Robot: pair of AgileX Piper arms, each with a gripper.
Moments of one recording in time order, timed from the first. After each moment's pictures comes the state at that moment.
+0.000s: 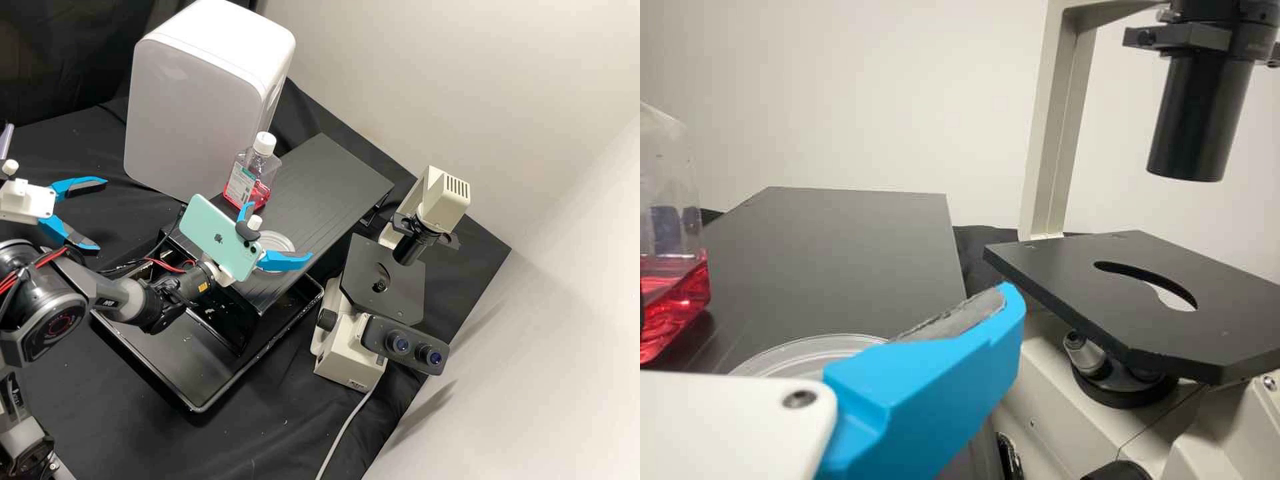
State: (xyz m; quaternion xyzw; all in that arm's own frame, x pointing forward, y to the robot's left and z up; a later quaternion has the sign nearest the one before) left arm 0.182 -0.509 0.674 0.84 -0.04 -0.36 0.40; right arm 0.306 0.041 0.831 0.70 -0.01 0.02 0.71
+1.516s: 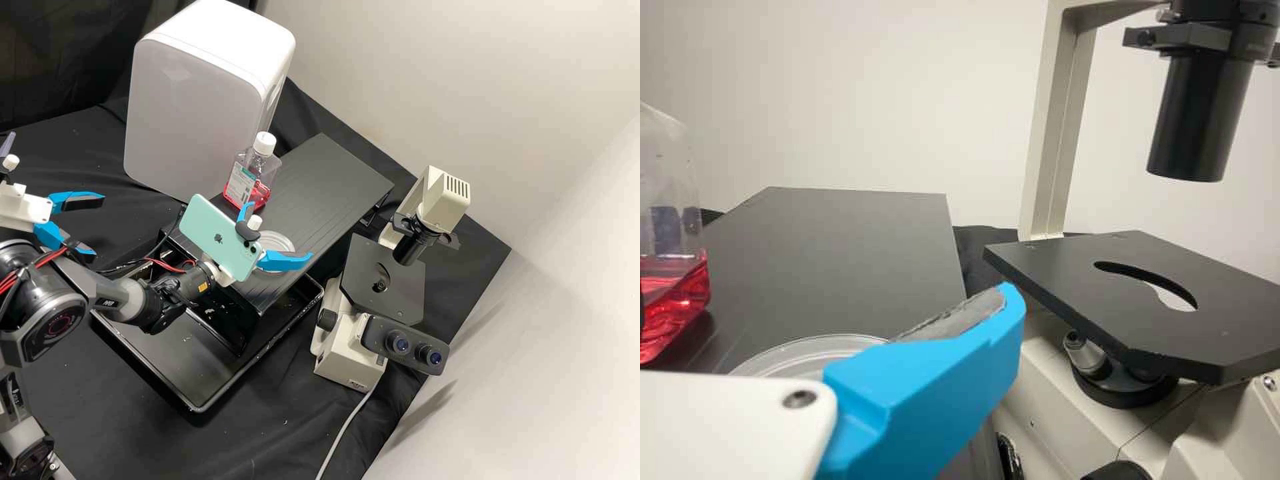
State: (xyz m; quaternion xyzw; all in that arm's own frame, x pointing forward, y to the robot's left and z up) left arm 0.174 -0.509 0.667 0.79 0.01 -0.38 0.48; right arm 0.306 0.041 0.831 0.70 -0.01 0.02 0.71
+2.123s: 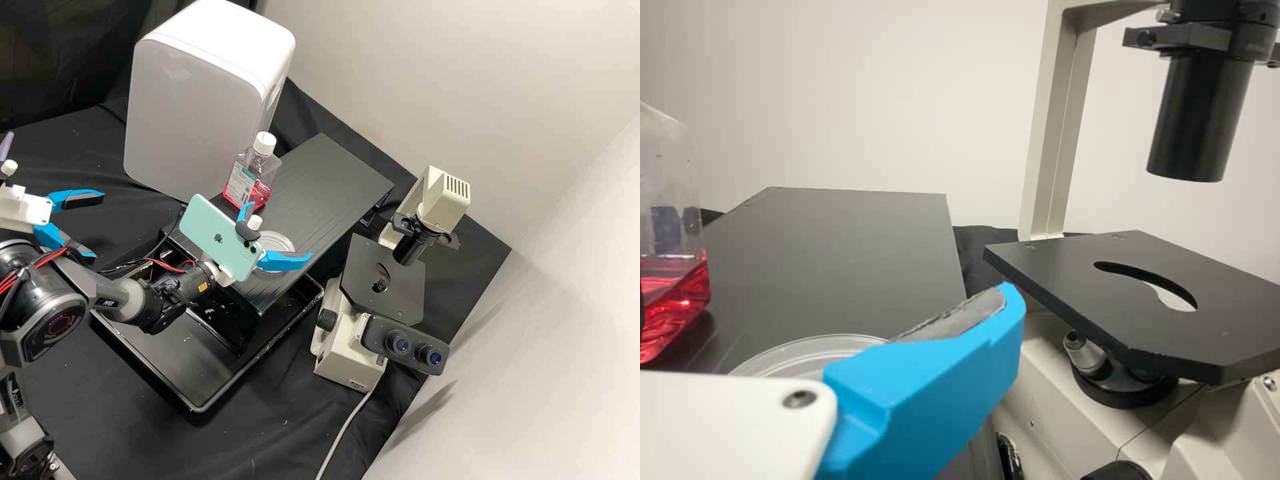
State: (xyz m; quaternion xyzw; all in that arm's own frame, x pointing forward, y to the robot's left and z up) left arm 0.172 -0.512 0.666 0.81 -0.01 -0.38 0.45; right arm 0.306 0.041 0.831 0.70 -0.01 0.02 0.71
